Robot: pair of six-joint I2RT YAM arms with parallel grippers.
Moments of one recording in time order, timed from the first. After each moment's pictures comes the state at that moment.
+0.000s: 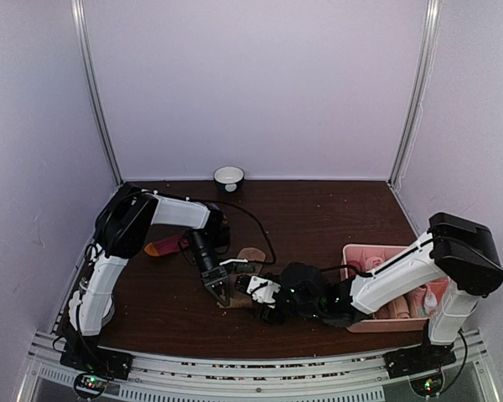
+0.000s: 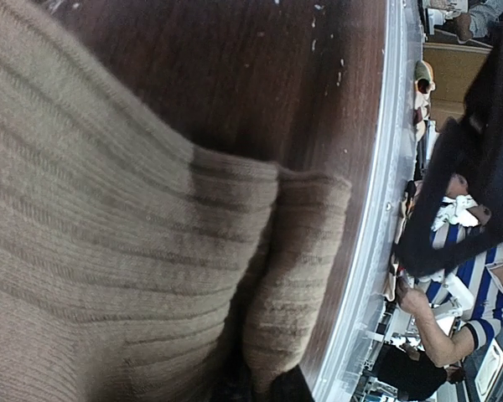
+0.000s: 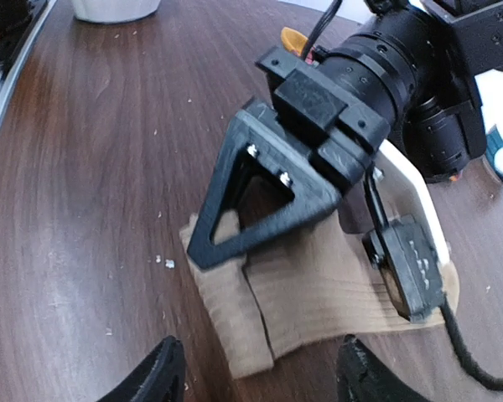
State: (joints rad) left arm -0.68 2.42 1.72 -1.39 0.86 0.72; right arm 1.19 1.76 0.72 0.53 0.14 -0.26
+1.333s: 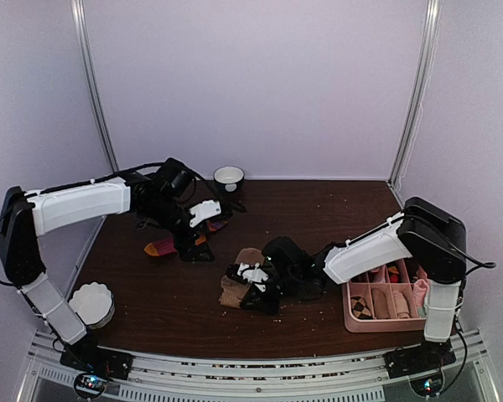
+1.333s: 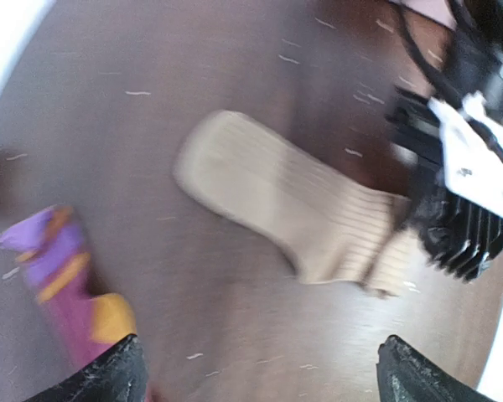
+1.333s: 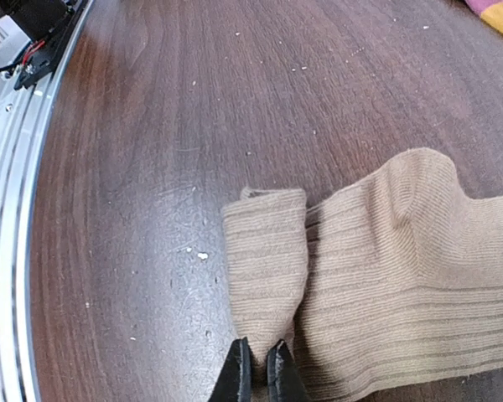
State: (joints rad) left arm -0.65 1.66 1.30 -0.73 0.32 0.61; right arm 1.01 1.96 1.02 0.14 -0.38 -0.11
